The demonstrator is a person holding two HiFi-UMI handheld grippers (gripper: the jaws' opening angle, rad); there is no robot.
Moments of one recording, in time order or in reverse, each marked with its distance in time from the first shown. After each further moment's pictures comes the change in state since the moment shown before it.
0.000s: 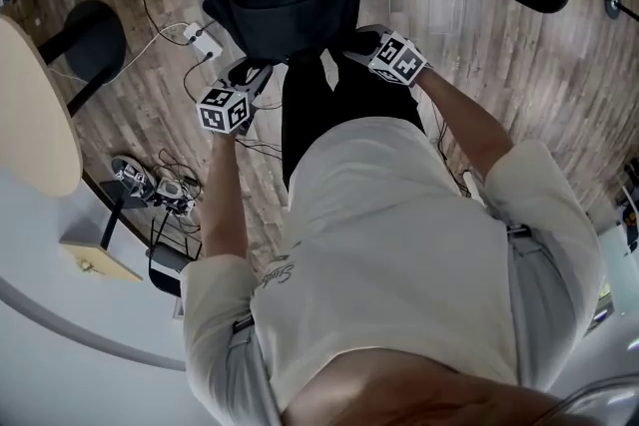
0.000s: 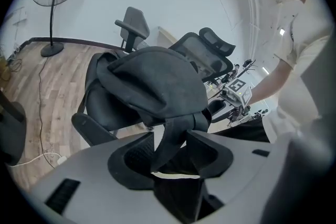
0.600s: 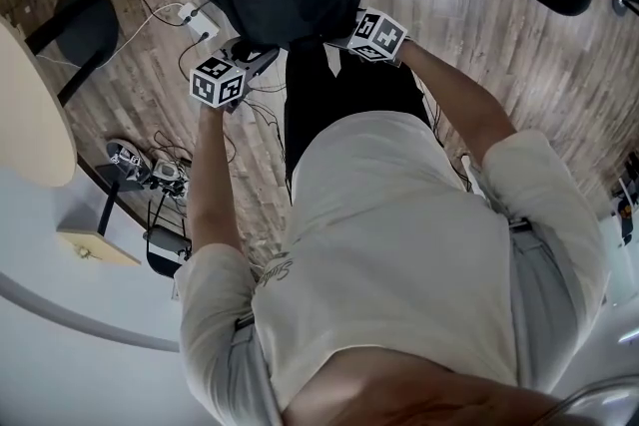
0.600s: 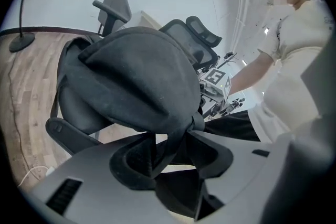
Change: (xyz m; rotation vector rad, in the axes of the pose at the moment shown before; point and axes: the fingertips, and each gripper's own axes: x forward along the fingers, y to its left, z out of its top) left arm 0.021 -0.009 0.003 0.084 0.136 -0.224; right arm 0.057 0.026 0.029 0.017 0.041 0.210
